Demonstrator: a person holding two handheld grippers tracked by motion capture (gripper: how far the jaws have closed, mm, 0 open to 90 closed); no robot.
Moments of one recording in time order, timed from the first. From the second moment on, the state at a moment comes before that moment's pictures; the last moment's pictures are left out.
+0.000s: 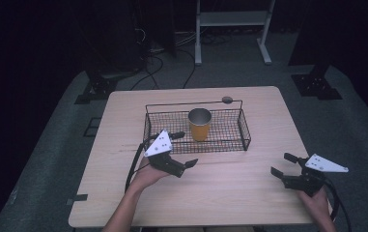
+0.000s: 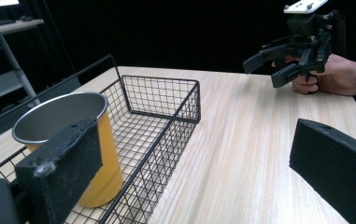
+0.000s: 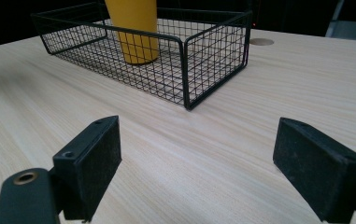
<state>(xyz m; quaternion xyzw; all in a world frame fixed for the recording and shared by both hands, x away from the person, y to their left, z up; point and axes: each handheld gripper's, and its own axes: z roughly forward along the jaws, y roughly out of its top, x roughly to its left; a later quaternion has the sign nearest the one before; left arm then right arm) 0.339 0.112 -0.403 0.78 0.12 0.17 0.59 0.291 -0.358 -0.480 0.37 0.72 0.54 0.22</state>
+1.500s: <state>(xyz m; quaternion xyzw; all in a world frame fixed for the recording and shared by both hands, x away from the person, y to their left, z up) 0.292 0.141 -0.437 0.78 0.15 0.17 0.58 0.291 -0.358 -0.480 0.36 0.73 0.54 0.21</state>
